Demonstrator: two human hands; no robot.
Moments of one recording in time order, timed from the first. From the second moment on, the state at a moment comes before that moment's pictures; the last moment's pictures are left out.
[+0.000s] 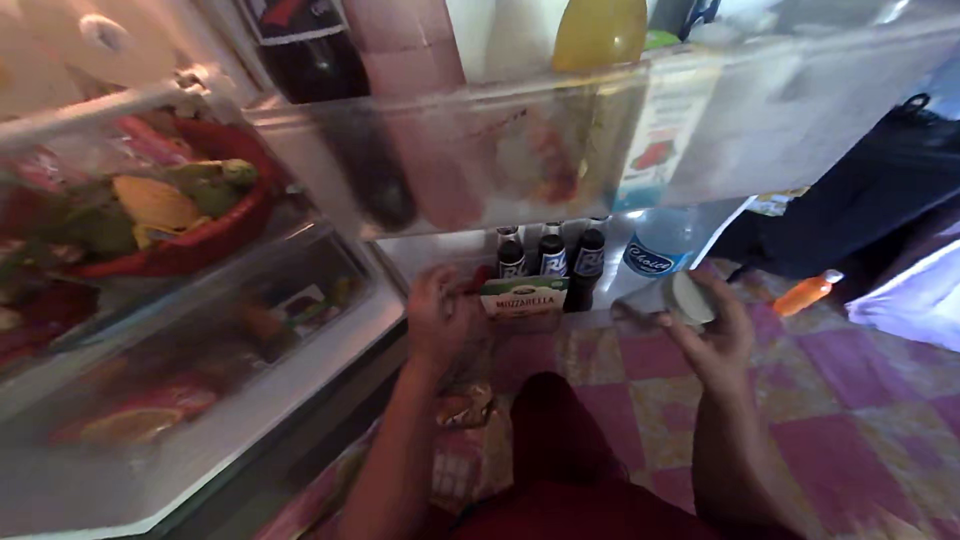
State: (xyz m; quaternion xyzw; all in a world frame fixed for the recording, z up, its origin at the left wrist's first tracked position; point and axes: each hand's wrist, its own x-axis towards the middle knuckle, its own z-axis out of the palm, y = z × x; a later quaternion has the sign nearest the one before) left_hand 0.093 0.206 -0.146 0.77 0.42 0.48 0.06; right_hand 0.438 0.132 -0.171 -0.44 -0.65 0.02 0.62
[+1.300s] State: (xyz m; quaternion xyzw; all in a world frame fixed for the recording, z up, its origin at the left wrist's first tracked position) left_hand 0.129 0.293 -0.123 0.81 0.41 0.37 0.20; right_hand 0.397 0.203 -0.178 -0.51 -0.63 0.07 0.58
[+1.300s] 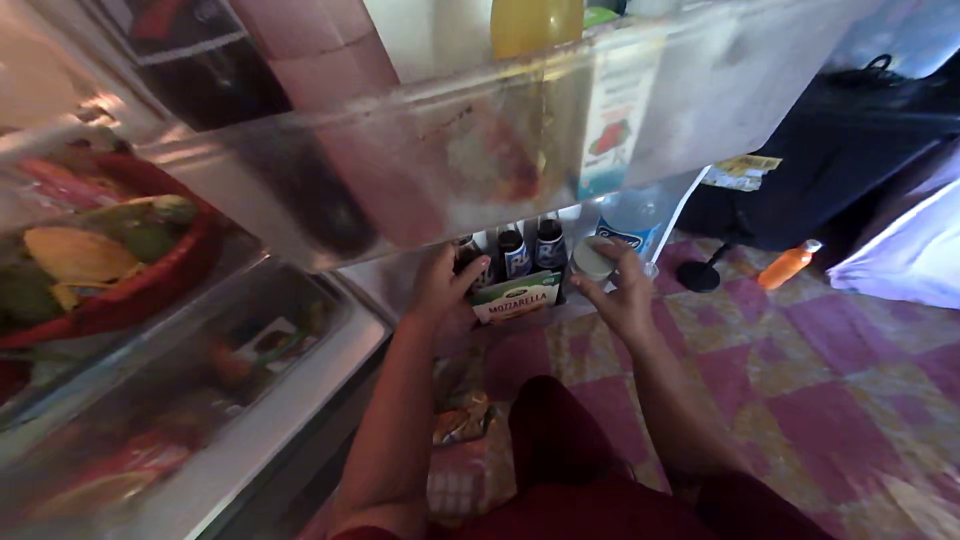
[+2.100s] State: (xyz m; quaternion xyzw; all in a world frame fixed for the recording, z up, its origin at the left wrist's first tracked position) left_hand 0.125 0.274 -0.133 0.76 0.46 0.41 0.21; right_hand 0.365 0.208 -0.218 -0.64 -0.59 -0.13 0.47
